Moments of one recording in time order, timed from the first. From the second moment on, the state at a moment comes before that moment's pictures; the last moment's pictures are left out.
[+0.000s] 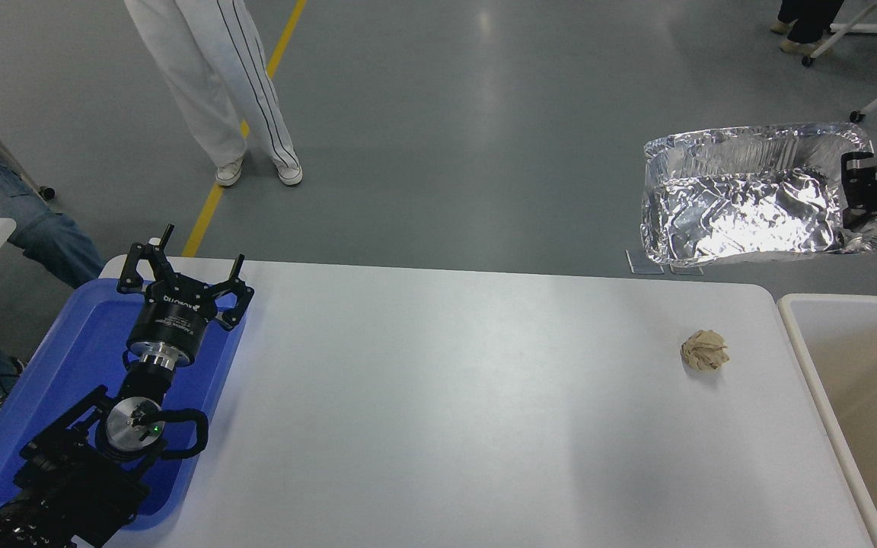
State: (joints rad) left arm -0.52 0.21 -0.98 -0.54 -0.09 -0.62 -0.36; right arm 2.25 -0.56 -1.48 1.11 -0.30 0.79 0.10
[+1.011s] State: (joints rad) left arm -0.52 0.21 -0.98 -0.54 -0.09 -0.62 -0.36; right arm 2.28 -1.05 -1.58 1.01 -0.64 0.79 0.09
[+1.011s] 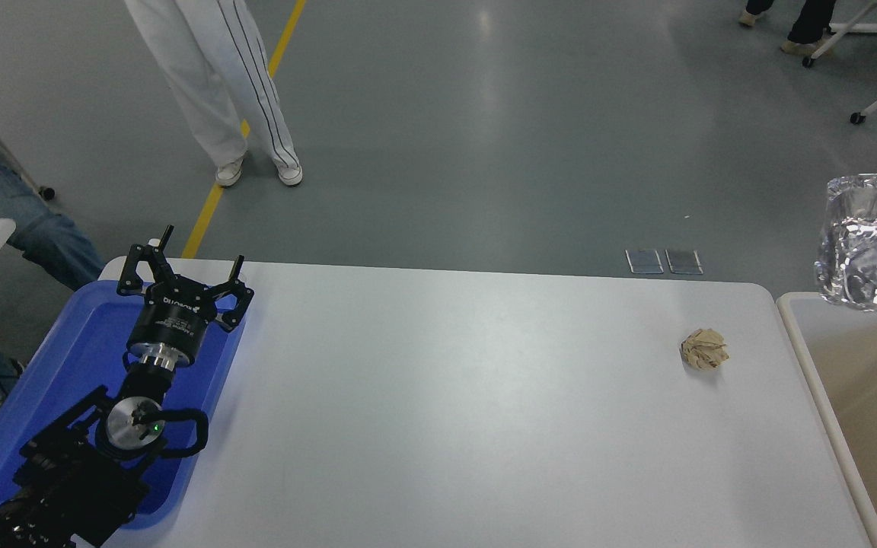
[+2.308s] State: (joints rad) left arm -0.52 0.21 -0.98 -0.54 -0.09 -0.62 -0.36; right arm 1.27 -1.17 -0.77 0.60 -0.69 0.79 0.09
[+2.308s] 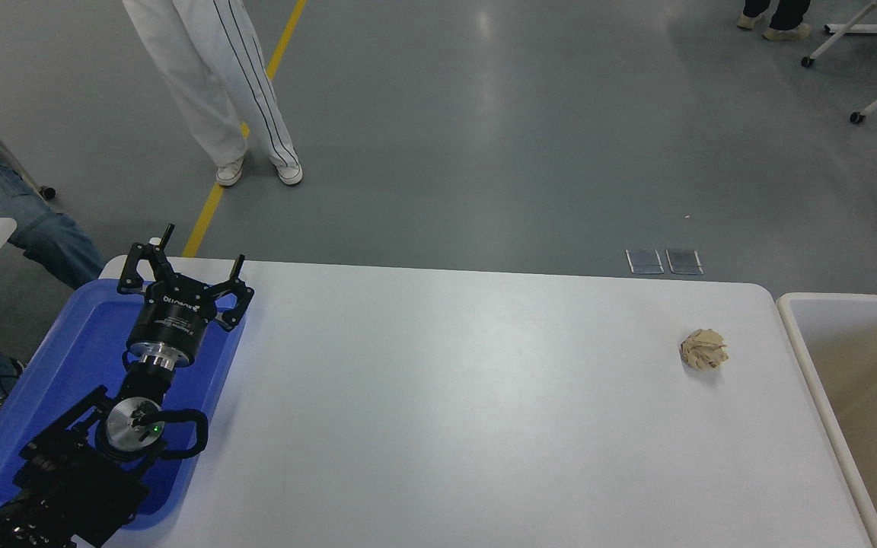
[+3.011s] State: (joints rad) left arm -0.52 0.21 -0.98 -0.54 -0.09 -0.62 -0.36; right arm 0.85 -1.00 -0.65 0.53 -0.30 0.37 0.10
